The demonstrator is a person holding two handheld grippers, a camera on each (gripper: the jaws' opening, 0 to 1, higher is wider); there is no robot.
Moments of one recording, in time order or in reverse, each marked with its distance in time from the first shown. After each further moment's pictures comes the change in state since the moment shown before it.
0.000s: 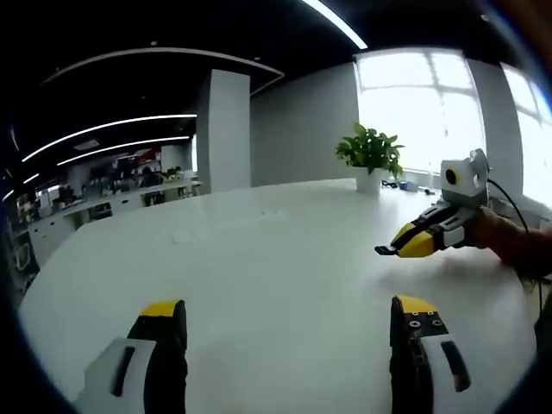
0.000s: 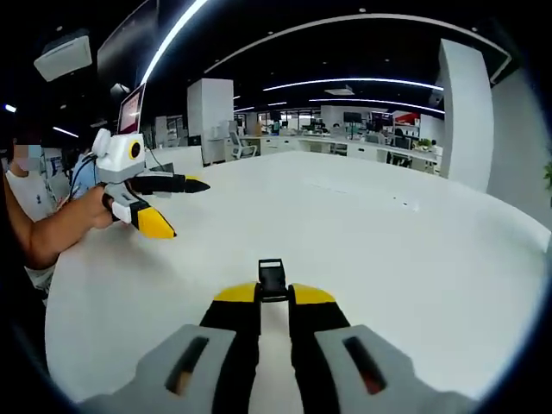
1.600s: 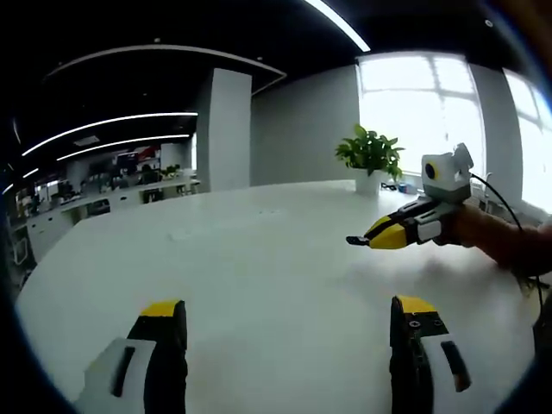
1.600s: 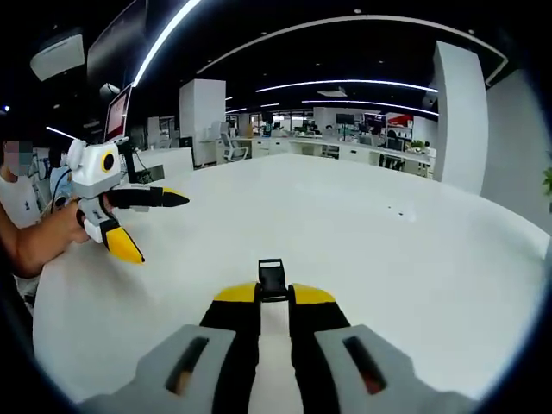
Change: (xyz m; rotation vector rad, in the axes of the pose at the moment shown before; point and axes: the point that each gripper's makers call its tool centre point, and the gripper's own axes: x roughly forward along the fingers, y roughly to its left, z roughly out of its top) left arm 0.002 -0.002 -0.004 -0.012 0.010 -0.018; right arm 0.028 -0.019 0.018 -0.001 0.000 -0.041
